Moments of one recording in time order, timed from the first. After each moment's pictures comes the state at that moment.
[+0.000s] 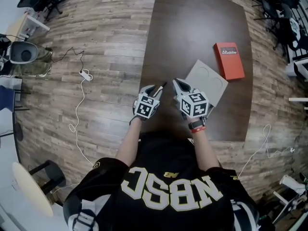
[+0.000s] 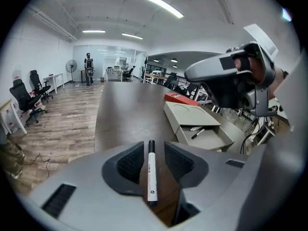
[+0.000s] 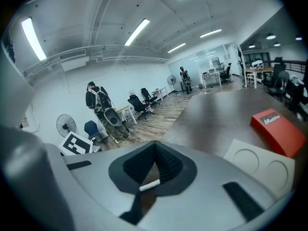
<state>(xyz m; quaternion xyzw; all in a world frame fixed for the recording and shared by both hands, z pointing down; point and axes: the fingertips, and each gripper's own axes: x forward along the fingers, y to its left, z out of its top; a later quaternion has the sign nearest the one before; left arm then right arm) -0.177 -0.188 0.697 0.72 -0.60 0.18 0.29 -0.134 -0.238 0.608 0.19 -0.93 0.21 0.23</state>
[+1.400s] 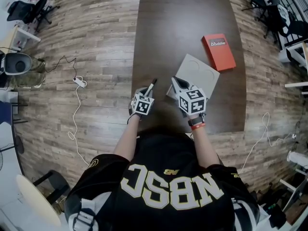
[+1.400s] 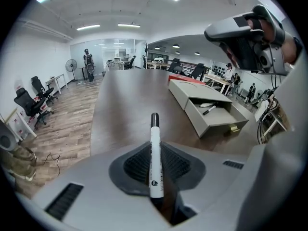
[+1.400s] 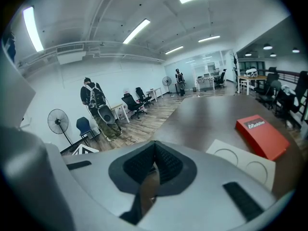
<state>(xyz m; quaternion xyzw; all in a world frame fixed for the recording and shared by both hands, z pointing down) -0.179 -0.181 0.771 0.69 -0.61 0.25 0.29 -0.095 -0.248 0.605 0.23 -0.93 0.18 0.24</state>
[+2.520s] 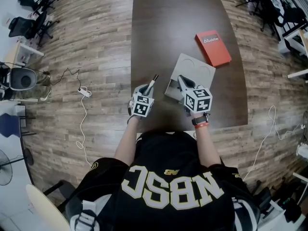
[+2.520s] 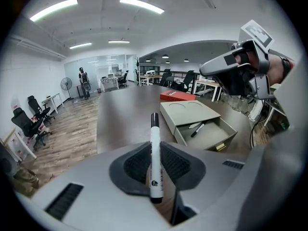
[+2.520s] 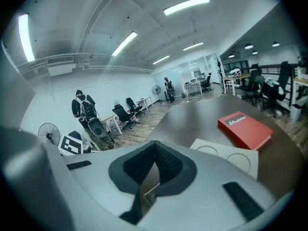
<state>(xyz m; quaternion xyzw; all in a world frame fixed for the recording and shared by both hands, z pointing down) -0.169 -0.197 0.688 0.73 -0.60 0.25 0.21 -0.044 -0.262 0.590 0.30 -0.91 0.22 0.18</state>
